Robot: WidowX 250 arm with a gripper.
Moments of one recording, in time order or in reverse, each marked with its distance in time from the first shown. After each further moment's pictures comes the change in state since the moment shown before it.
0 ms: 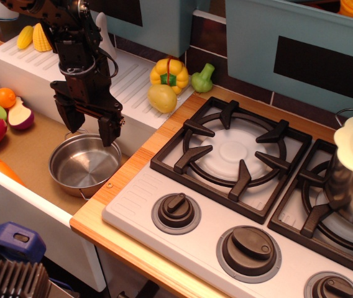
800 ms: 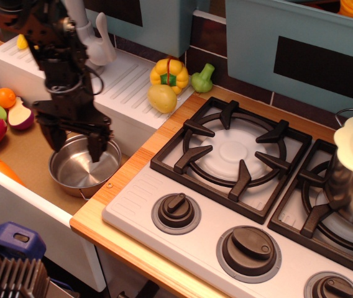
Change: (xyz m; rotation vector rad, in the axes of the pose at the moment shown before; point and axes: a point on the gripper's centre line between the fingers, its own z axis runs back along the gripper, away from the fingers) arm -0.031 0.016 -0.008 0.025 0.018 0.215
